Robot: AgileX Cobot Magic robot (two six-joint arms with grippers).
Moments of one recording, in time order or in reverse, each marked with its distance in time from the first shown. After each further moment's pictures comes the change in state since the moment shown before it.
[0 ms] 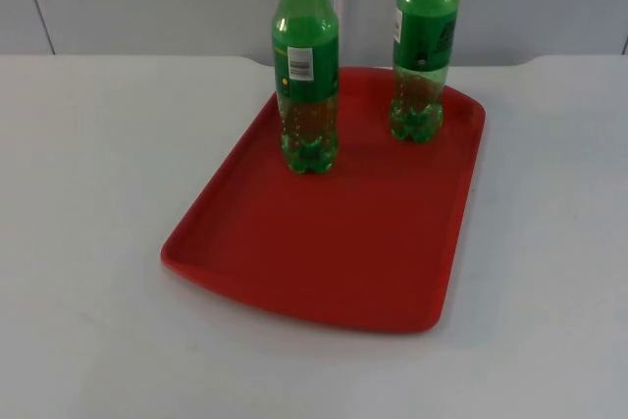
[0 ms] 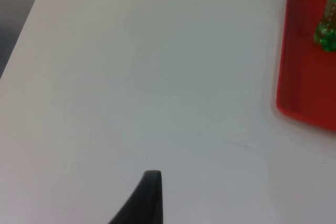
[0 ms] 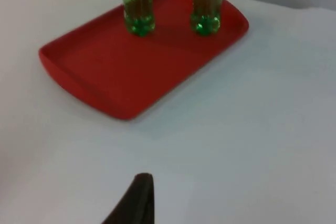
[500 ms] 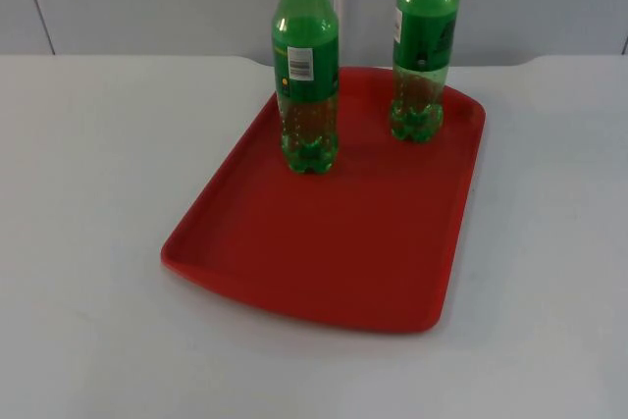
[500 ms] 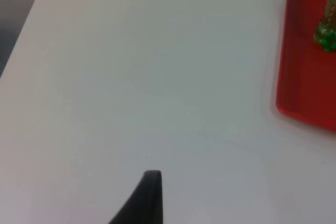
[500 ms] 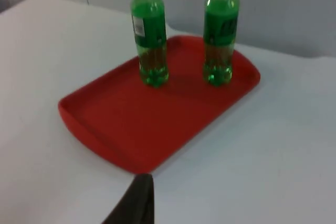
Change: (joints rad) right arm 0.000 0.026 0.009 0.056 -0.180 -0.015; left arm 0.000 0.000 0.000 0.000 0.000 0.000
